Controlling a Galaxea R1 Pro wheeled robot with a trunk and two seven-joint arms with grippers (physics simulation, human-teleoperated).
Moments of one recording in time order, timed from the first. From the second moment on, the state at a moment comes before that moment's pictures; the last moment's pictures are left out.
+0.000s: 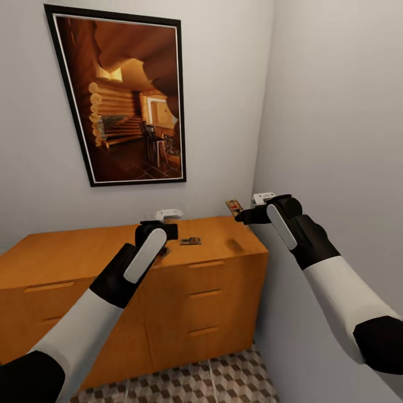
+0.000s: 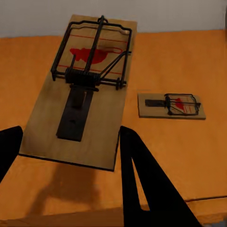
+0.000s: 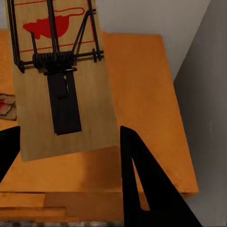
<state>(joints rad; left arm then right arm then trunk) -0.93 -0.04 -0.48 -1.28 0.87 0.85 0.94 -1.11 -0.10 0.34 -1.06 -0.41 1.04 -0.11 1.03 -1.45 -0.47</state>
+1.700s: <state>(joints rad) -0.93 0.23 -0.31 -1.42 0.87 0.95 0.64 -1.11 0.00 0.30 -1.06 -0.42 1.04 -0.22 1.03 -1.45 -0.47</state>
